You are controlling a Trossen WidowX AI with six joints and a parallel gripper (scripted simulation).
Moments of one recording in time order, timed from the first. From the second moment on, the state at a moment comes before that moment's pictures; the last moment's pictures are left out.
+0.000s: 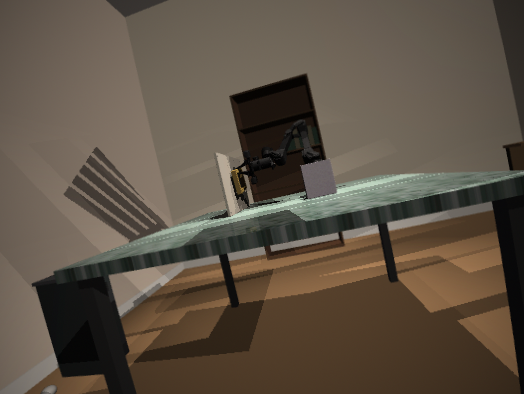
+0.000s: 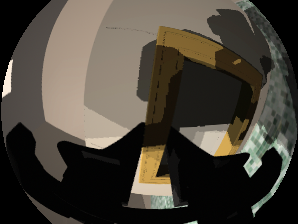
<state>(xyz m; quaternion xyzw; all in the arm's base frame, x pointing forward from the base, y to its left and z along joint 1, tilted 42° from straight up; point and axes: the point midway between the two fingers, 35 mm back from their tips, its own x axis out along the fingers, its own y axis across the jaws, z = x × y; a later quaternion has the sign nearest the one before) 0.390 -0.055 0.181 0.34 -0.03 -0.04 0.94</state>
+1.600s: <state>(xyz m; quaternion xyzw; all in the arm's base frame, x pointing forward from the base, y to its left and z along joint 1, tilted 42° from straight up) 0.391 -0.057 0.178 0.38 -0.03 -0.03 0.93</state>
